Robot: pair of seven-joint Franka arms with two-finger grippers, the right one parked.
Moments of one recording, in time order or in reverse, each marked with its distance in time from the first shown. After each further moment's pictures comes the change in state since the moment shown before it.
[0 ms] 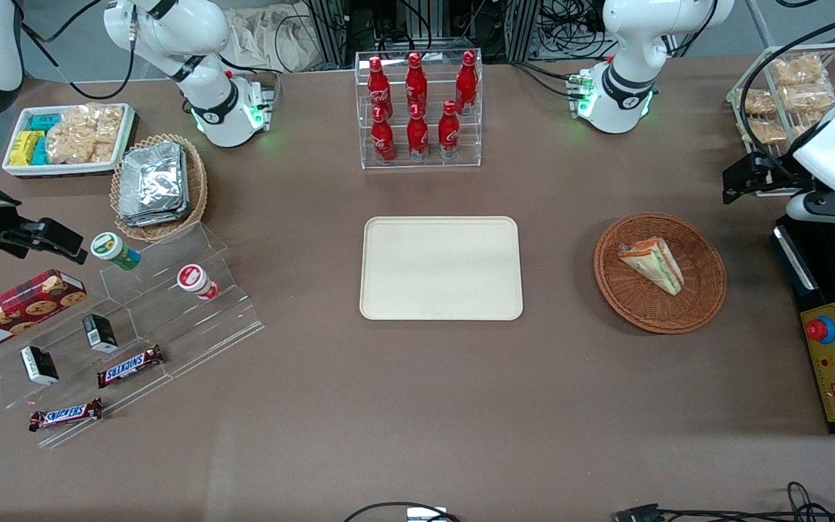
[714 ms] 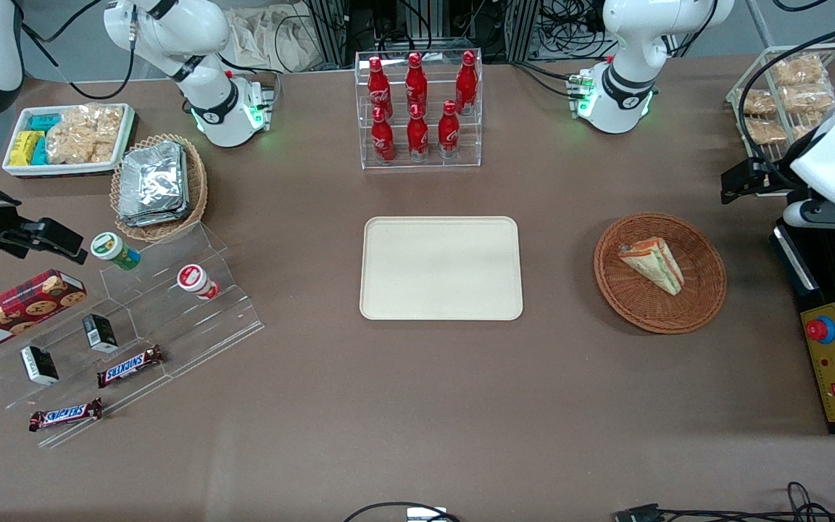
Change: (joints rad) arm 0.000 0.004 0.021 -0.049 0.000 0.001 -0.031
